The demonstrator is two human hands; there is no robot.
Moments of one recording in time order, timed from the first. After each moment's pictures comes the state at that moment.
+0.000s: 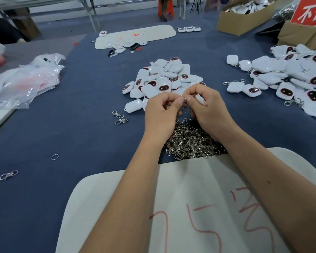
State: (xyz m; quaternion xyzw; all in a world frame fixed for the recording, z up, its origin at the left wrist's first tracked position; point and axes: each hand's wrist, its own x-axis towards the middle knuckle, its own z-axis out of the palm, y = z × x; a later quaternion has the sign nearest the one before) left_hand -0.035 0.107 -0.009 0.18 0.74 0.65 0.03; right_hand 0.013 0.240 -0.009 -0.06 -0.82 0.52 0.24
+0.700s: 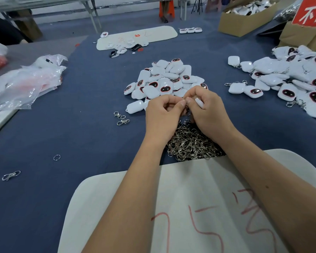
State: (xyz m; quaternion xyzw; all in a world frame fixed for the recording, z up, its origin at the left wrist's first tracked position) left_hand -0.035 0.107 -0.010 0.17 0.73 0.66 0.03; right_hand 0.014 0.234 -0.009 -0.06 -0.85 0.46 0.26
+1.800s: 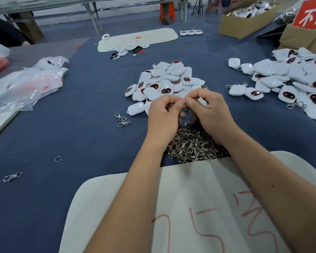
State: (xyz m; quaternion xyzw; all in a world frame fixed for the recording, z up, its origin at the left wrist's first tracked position) left_hand -0.037 0.109 -0.011 0.17 0.73 0.66 0.04; right_hand 0.009 0.242 -0.015 -0.05 -0.80 0.54 0.26
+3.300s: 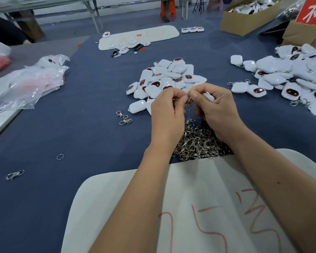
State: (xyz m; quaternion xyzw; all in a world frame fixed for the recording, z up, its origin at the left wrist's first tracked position) left_hand -0.030 0.111 -0.013 0.25 0.76 0.59 -0.12; right_hand 0.013 0.241 -0.011 -0.03 -0.73 0.63 0.26
